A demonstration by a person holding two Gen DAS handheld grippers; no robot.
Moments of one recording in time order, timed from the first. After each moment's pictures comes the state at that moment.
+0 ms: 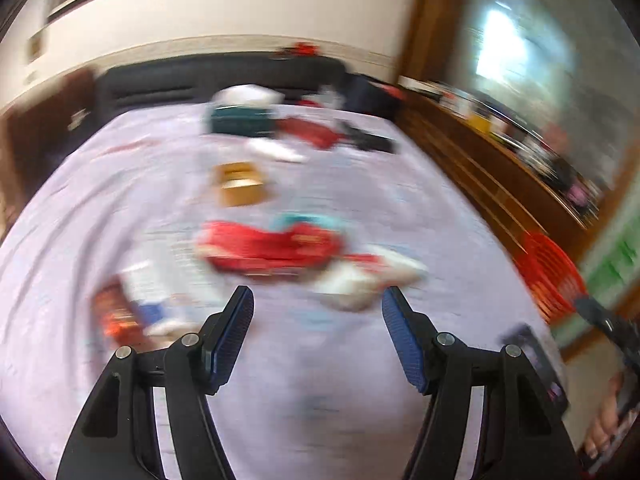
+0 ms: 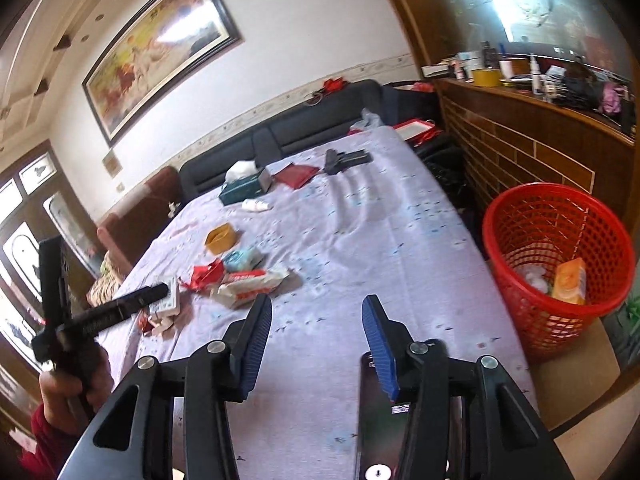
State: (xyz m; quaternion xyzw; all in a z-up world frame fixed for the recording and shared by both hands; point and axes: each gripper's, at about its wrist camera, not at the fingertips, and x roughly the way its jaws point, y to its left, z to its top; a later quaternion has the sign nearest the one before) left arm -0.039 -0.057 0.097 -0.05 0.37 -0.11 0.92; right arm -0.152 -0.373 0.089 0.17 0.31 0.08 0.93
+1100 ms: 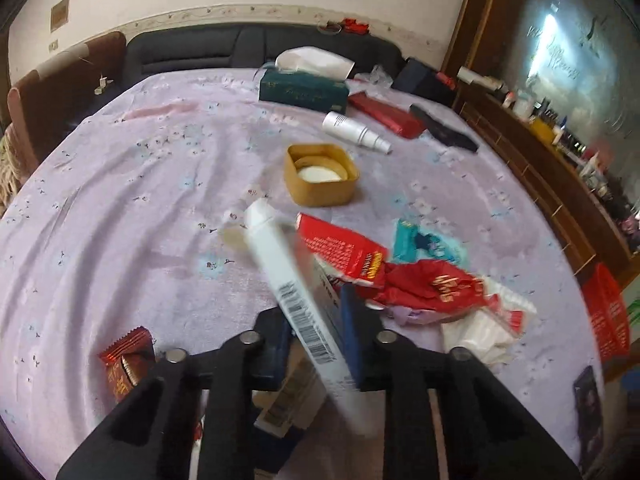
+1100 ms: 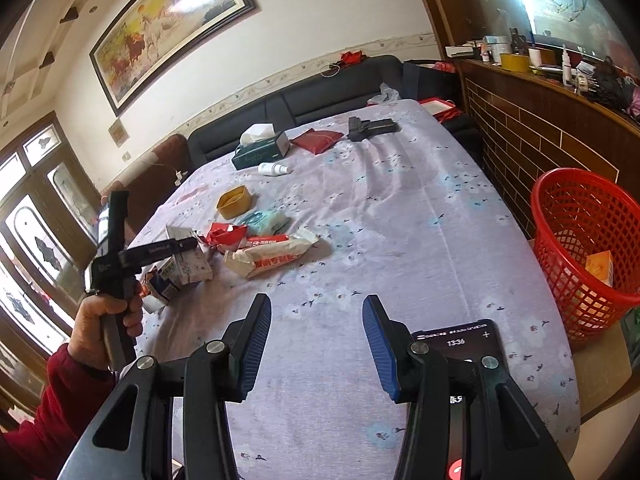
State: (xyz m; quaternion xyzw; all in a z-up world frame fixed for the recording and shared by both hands) left arm 0.049 -0.022 0.051 -0.06 0.41 -0.09 0.91; right arm -0.132 -0.333 0.072 0.15 0.34 0.10 0.92
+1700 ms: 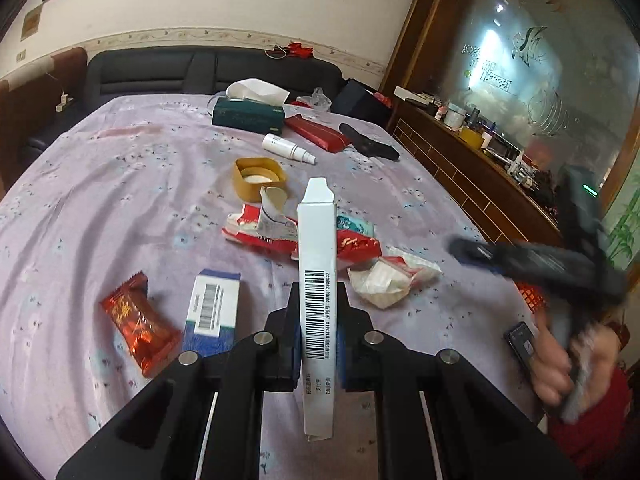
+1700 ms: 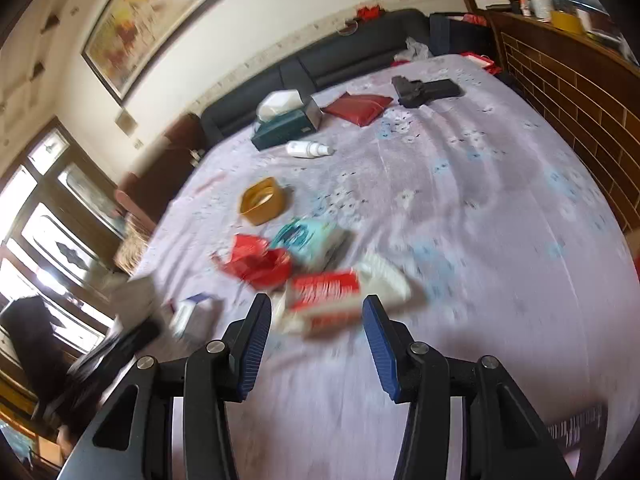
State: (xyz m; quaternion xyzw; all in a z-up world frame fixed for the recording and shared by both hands) left arm -0.032 -0.016 0.081 -0.08 0.37 -0.19 0.91; right arm 0.025 -0.272 0.054 0.18 0.42 0.12 0.88
